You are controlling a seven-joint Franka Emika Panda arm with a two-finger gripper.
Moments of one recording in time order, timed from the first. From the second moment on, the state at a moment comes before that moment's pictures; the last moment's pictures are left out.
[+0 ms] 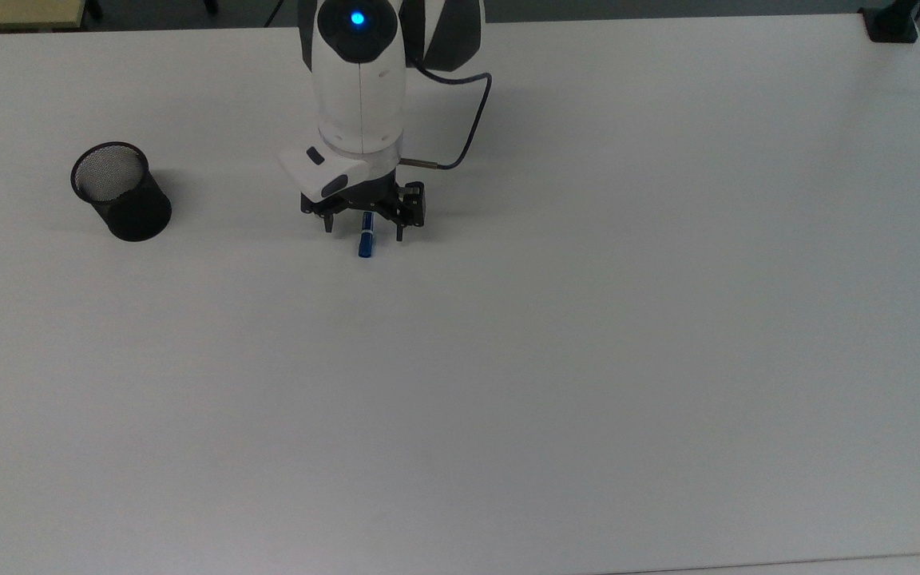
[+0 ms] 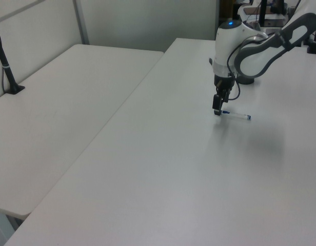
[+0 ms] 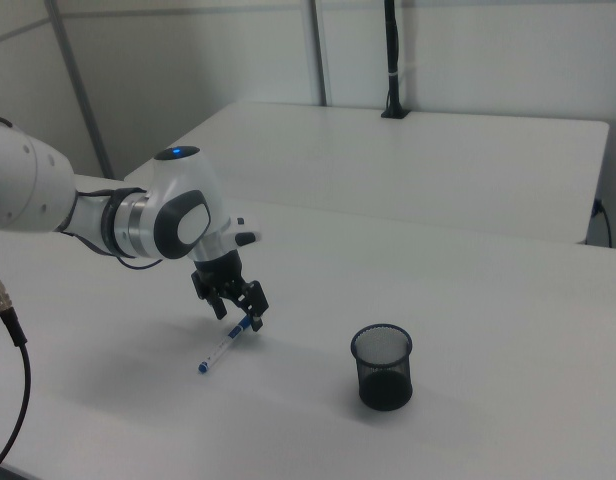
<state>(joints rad) 0.02 0.27 0.01 -2.04 -0.14 2.37 0.17</state>
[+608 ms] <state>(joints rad) 0.02 0.29 0.01 -2.02 -0.14 2.39 0.27</state>
